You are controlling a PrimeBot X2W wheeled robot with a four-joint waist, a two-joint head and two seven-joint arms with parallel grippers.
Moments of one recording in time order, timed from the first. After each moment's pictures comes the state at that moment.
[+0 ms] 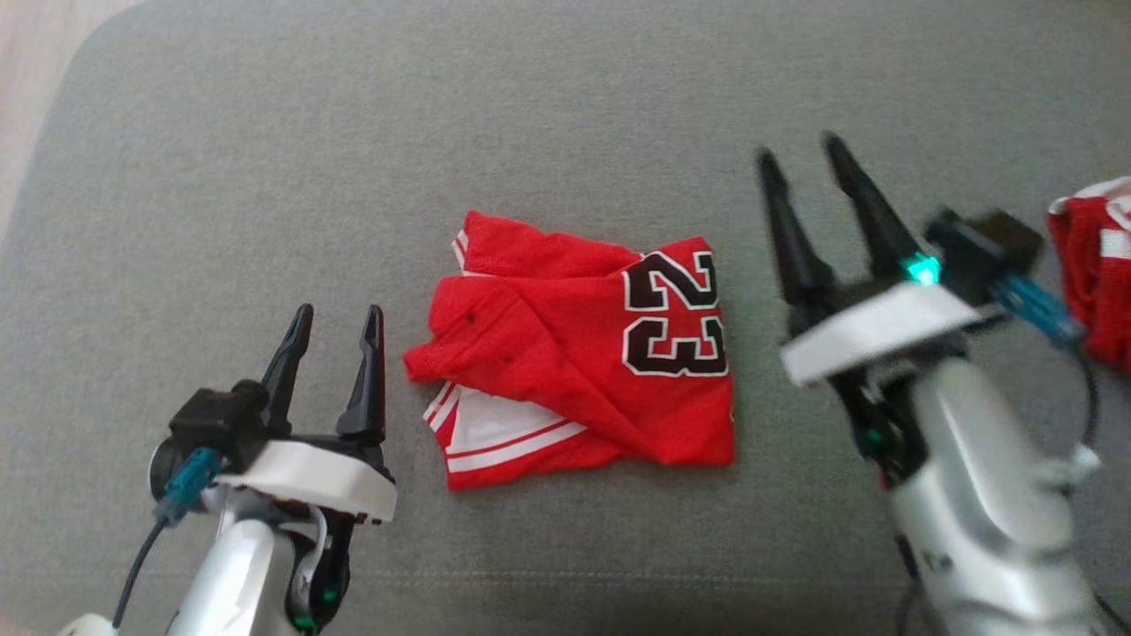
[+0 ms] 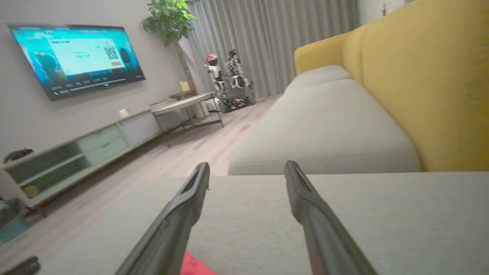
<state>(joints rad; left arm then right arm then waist) -0.15 0.13 -0.25 0.20 -0.32 0.02 -0.25 -0.43 -0.08 0.26 0.27 0.37 0.13 -0.09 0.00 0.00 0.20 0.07</state>
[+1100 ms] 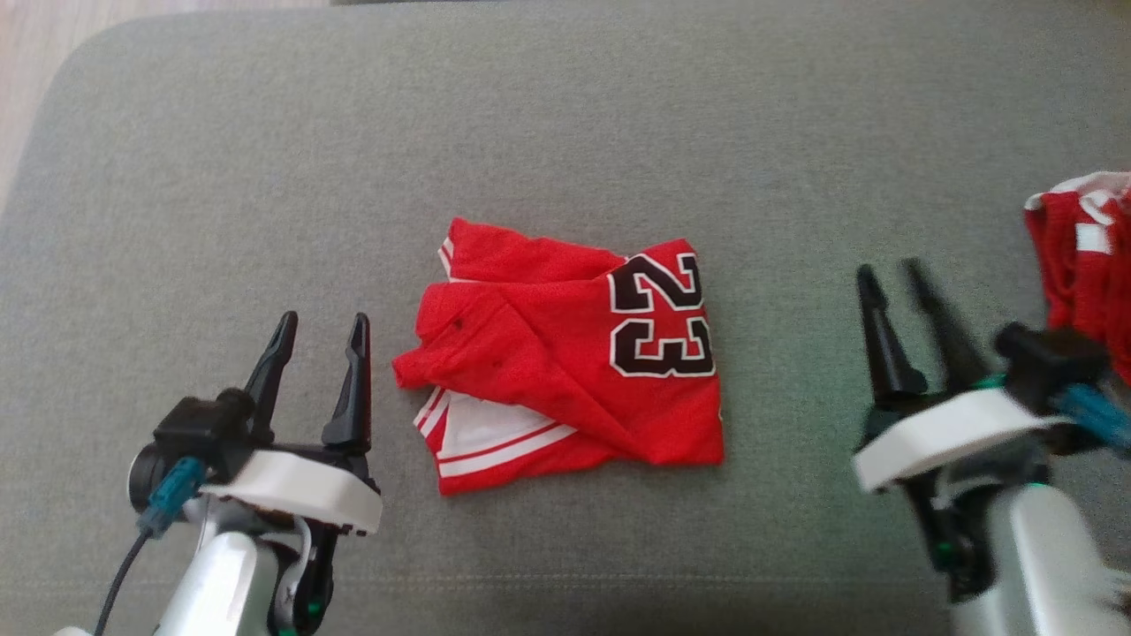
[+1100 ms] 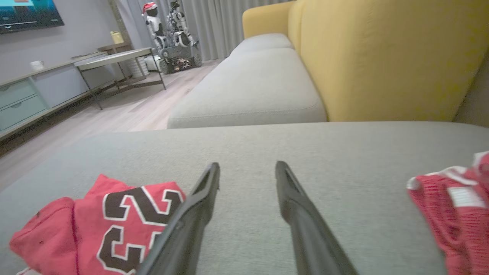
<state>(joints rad) -0.11 0.17 -0.26 0.14 -0.32 0.04 -0.22 -0.10 -0.06 0.05 -0.02 0.19 0.13 0.11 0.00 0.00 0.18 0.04</state>
